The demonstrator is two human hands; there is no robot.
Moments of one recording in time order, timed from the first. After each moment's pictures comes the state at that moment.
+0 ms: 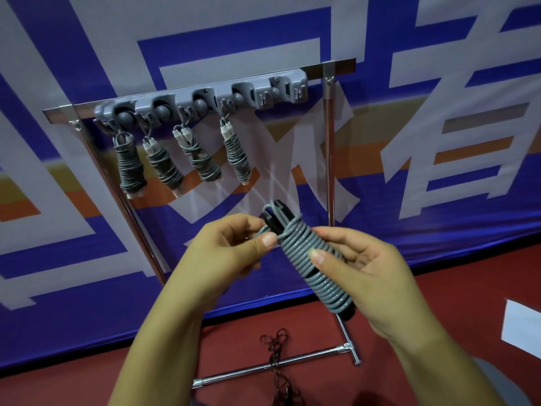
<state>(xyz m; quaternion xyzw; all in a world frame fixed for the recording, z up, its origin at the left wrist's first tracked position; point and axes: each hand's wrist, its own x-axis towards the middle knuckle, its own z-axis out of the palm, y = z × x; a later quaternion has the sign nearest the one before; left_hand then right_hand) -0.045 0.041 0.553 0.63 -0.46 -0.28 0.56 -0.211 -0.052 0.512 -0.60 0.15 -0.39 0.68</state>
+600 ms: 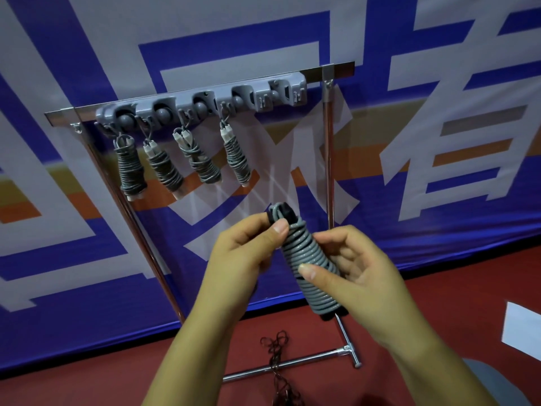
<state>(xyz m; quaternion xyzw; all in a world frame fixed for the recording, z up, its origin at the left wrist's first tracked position) -0.072 0.029 0.542 0.56 -0.45 -0.25 0.65 -0.211 -0.052 0.504 -0.68 0.15 -0.41 0.59</state>
